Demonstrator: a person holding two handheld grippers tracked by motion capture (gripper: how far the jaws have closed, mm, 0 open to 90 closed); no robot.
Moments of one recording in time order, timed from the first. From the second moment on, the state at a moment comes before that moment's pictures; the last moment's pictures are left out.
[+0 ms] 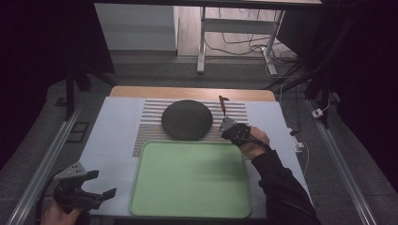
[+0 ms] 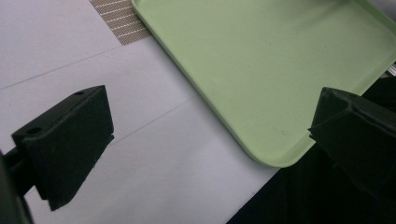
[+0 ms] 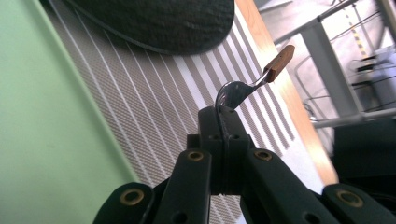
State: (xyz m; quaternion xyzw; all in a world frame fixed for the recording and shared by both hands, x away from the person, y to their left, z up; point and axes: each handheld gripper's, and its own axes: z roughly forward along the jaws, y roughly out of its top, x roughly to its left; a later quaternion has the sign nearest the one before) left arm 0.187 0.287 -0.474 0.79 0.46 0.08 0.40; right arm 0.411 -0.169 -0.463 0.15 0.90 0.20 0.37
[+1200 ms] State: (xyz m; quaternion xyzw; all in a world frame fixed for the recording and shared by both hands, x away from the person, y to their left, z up) left arm 0.214 0.254 -0.470 0.82 0.37 0.05 0.44; right arm 0.320 -0.212 -0.425 0.19 0.86 0.44 0.15
